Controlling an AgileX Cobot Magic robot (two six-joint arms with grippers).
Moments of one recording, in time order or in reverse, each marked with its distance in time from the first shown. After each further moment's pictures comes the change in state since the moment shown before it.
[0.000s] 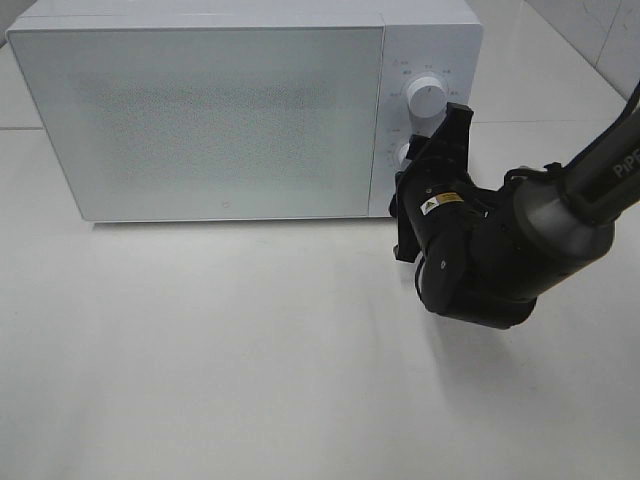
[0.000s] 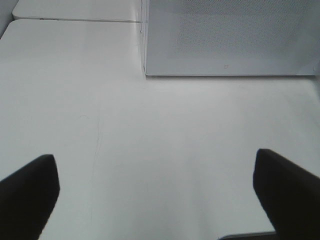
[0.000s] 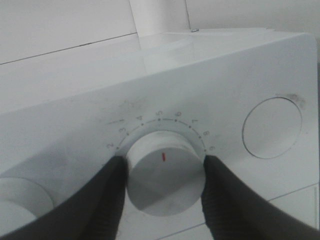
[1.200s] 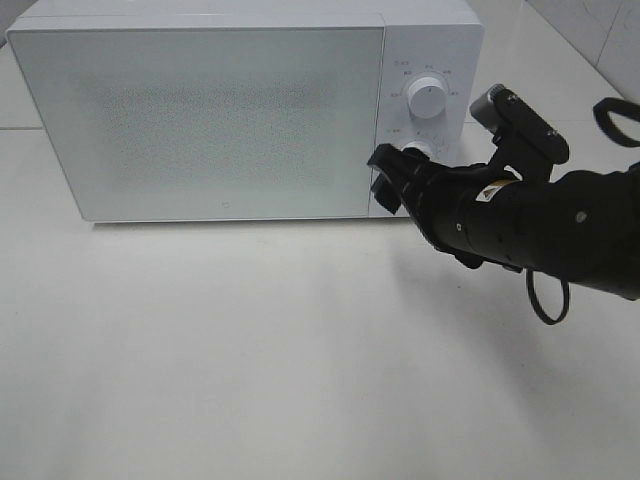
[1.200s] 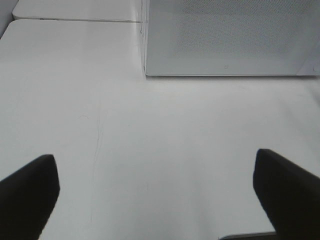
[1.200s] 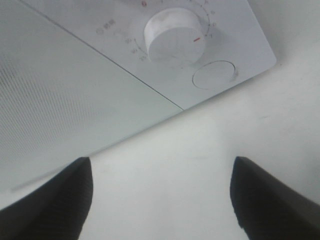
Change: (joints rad) left arm 0.000 0.000 0.000 0.000 0.000 0.000; right arm -0.030 -0.412 0.184 -0.087 0.658 -1.192
